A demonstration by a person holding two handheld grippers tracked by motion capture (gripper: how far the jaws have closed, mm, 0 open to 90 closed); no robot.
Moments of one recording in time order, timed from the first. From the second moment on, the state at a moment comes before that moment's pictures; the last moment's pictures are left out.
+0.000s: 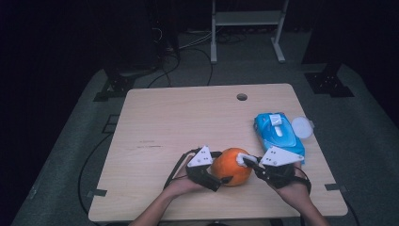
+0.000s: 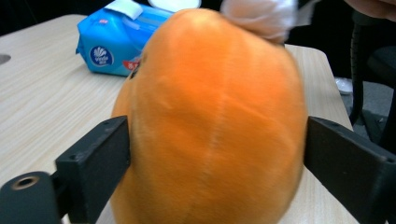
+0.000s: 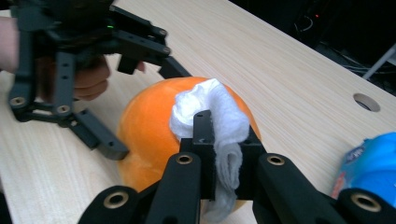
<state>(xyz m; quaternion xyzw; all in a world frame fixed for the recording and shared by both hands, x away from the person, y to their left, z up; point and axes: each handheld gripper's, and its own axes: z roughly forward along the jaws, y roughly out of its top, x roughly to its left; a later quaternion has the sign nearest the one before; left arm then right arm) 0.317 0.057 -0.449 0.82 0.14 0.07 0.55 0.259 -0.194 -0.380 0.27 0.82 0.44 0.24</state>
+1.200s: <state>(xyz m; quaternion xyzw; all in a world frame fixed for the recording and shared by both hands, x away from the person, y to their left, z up) 0.308 0.060 -0.430 0.84 0.11 0.12 0.52 0.263 -0.186 -0.383 0.27 0.82 0.47 0.19</state>
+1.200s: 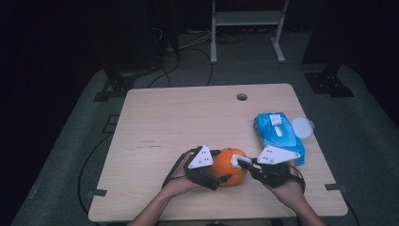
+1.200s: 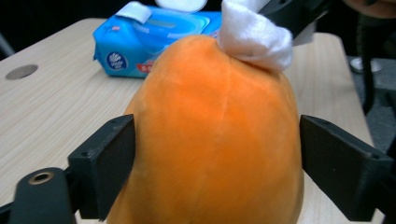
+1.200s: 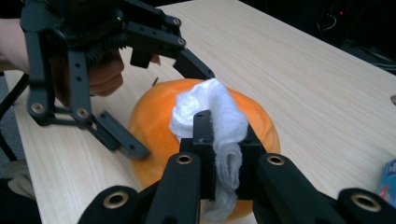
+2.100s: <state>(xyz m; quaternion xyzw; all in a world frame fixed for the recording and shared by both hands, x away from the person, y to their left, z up) 0.297 0.048 -0.420 0.85 0.11 0.17 0.48 0.259 -0.194 -0.372 0.28 0.80 0.49 0.20</state>
